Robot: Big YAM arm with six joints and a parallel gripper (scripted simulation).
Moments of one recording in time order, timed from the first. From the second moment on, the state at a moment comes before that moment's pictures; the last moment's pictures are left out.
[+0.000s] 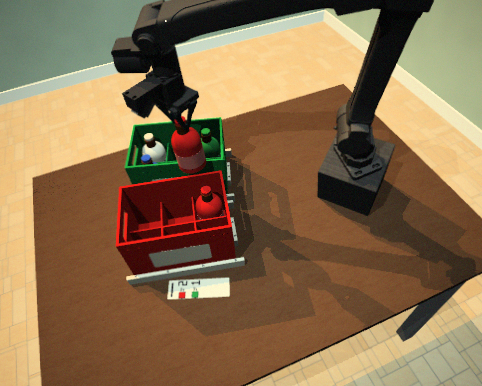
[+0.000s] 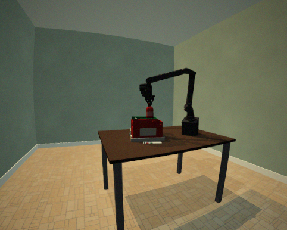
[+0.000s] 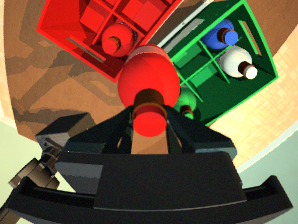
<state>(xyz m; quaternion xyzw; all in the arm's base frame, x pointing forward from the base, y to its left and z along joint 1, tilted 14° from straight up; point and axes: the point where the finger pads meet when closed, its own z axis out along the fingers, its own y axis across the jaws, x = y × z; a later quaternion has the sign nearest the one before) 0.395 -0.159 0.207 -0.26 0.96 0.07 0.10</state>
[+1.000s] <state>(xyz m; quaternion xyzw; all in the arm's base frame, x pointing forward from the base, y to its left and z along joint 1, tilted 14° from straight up) 0.432 -0.126 0.218 -0.26 0.96 0.07 0.09</state>
